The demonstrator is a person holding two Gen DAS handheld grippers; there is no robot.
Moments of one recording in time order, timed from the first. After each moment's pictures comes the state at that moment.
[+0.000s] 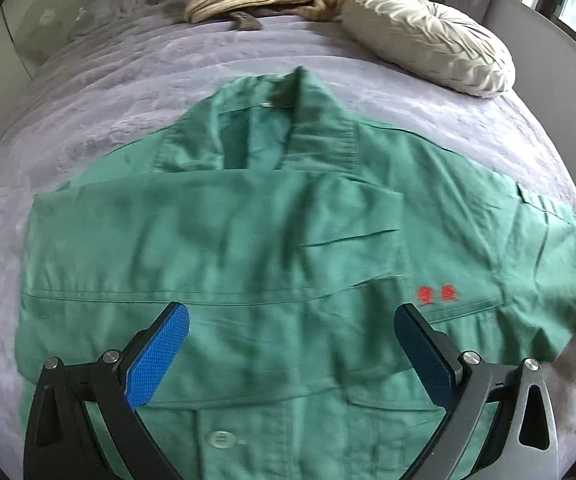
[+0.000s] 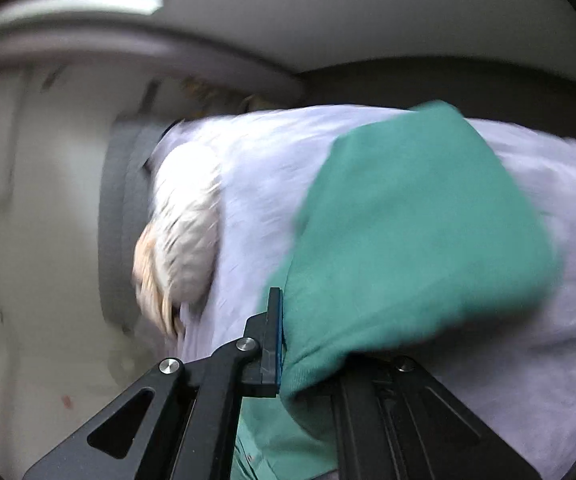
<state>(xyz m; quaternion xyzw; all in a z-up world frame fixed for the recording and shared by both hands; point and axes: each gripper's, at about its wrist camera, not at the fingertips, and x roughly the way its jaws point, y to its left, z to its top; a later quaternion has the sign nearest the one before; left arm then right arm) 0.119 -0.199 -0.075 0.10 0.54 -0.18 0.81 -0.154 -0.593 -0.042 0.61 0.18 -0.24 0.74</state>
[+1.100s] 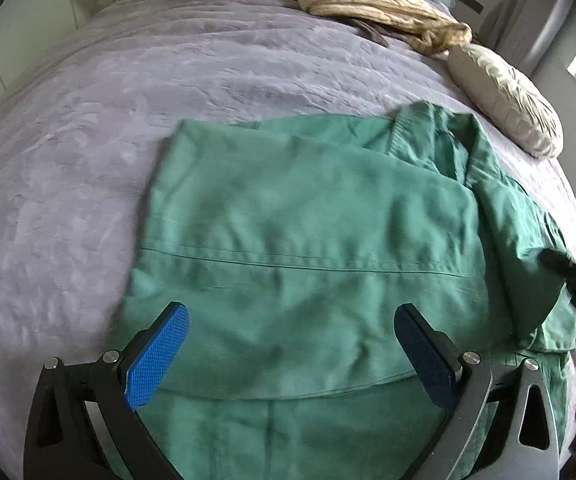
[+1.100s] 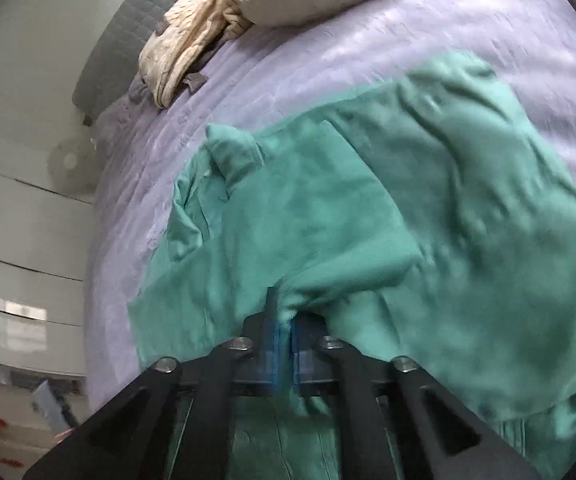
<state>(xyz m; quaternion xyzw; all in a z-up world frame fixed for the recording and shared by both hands) 0.159 0.015 -0.080 0.01 0.55 -0.14 0.82 0.093 -0.313 -0.064 0.42 0.43 -0.12 0.79</state>
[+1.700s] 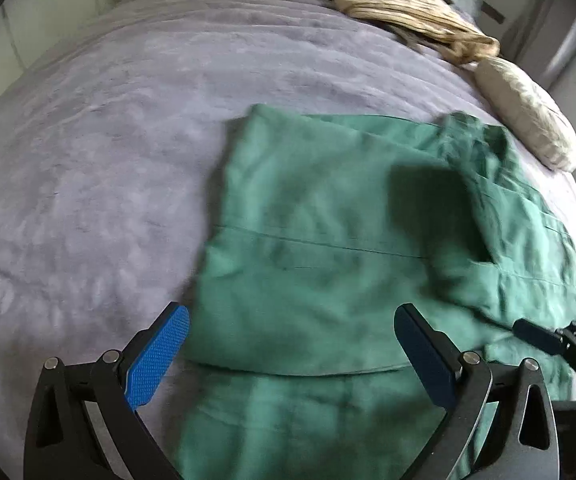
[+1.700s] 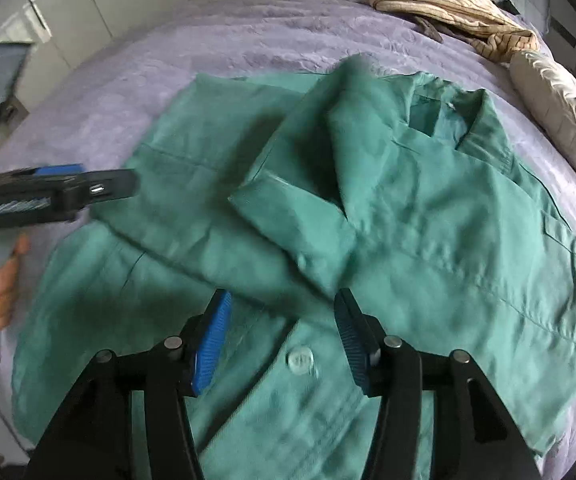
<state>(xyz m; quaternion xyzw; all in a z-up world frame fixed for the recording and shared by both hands) 0.157 0.054 -0.083 0.00 0.56 -0.13 0.82 0.118 -0.112 -0.065 0.01 0.56 0.05 0.82</state>
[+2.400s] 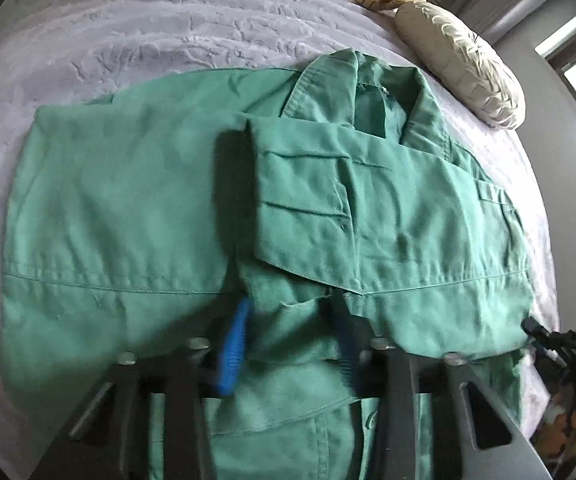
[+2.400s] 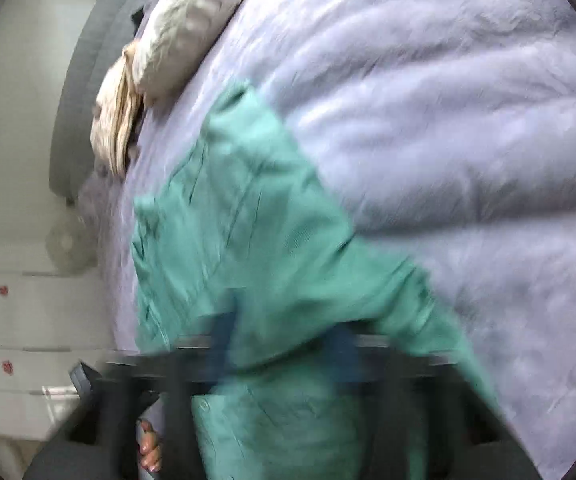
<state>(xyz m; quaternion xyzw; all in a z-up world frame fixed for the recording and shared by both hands) 0.178 -0.062 -0.107 -0.02 0.61 -0.25 0.75 -0.065 -0.380 -0.084 0.56 0.38 -0.19 0.71</state>
